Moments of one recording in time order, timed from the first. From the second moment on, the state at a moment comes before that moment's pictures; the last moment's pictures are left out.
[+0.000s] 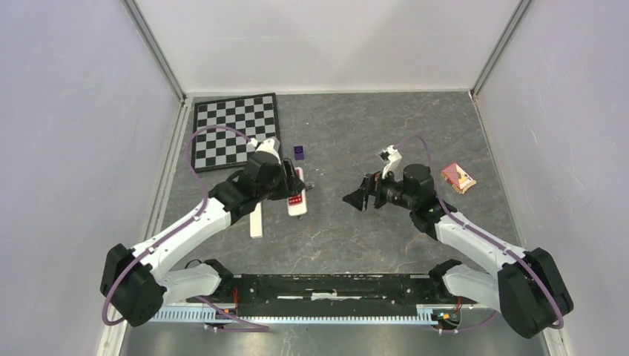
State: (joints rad) left arm -0.65 1.15 0.81 -0.40 -0.17 -0.71; right arm 0.41 1.11 0.48 0.19 -0.46 0.36
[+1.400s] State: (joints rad) left arm -0.65 1.15 1.01 0.22 0.46 -0.89; right arm 0.69 1.06 0.59 0.88 -0.47 0.84
